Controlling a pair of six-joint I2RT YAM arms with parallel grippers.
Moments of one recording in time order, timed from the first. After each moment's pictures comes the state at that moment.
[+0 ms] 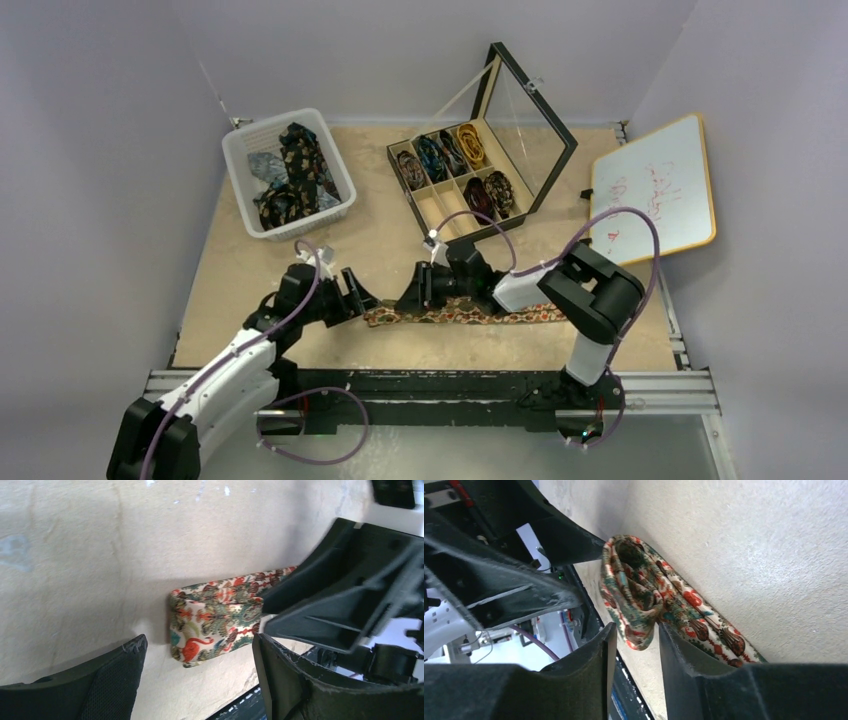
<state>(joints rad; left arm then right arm) -0.39 0.78 0.21 -0.11 0.32 -0.81 0.83 1.80 0.63 0.62 -0.54 0.98</state>
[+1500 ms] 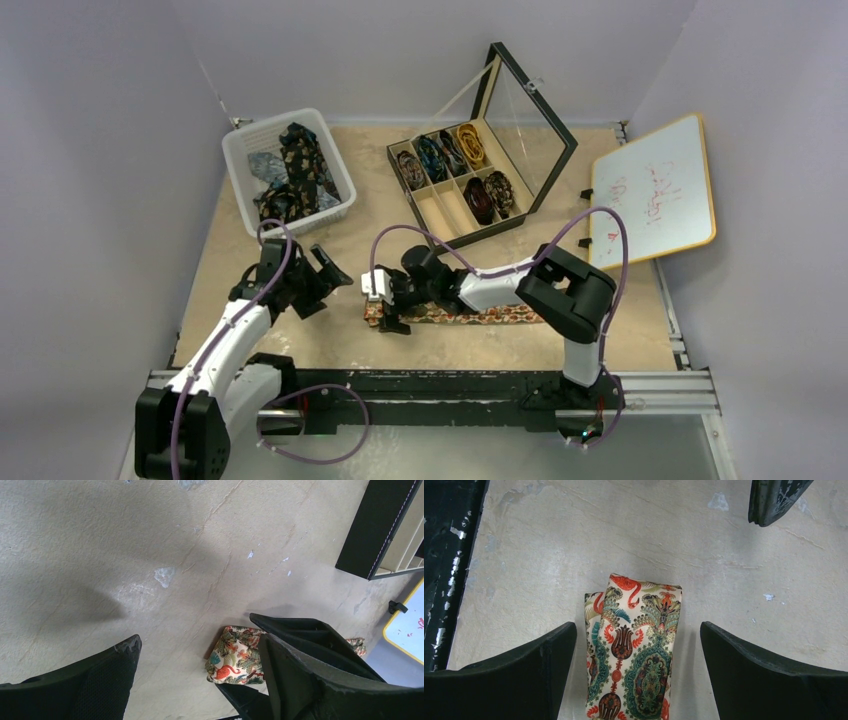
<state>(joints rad) -0.12 0.92 0.46 -0.48 0.21 -0.85 1.01 1.88 0.89 0.34 -0.53 -0.45</state>
